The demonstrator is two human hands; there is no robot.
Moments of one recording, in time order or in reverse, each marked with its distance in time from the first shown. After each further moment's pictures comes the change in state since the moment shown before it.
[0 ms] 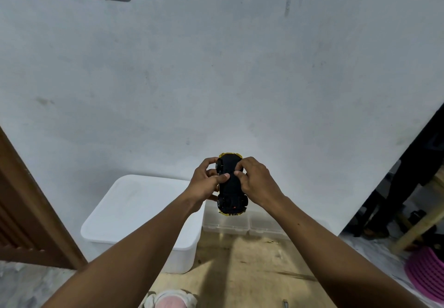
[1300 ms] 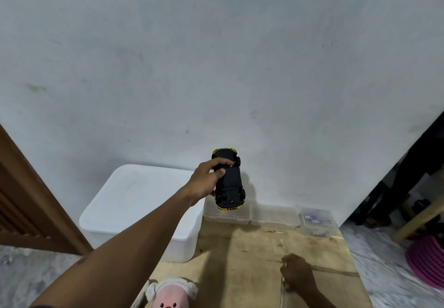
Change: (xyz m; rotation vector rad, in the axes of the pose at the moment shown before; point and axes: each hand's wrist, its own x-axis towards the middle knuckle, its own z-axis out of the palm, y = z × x) left_hand 0.002 -0.014 0.000 0.215 -0.053 0.037; right_hand -0.216 0.195 0.106 -0.011 -0.115 0.762
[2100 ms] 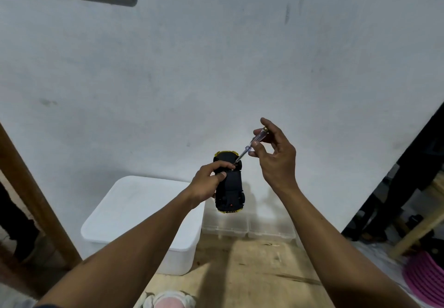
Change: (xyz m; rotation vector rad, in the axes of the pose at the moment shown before) left_hand -0.009 0.032 -0.003 0.025 0.028 0.074; right_hand -0.022 -0.316 -0.178 0.885 0.277 -0.799
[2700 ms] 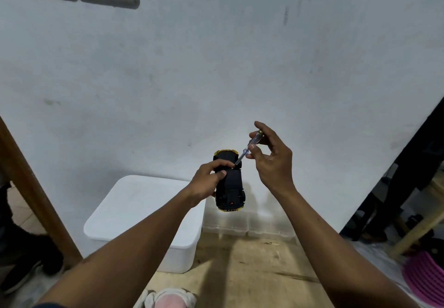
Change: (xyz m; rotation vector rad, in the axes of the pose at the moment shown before) left_hand -0.008 0.008 0.000 -0.036 -0.002 -0.009; right_hand -0.009 0.001 0.001 -0.021 -0.050 -0.061
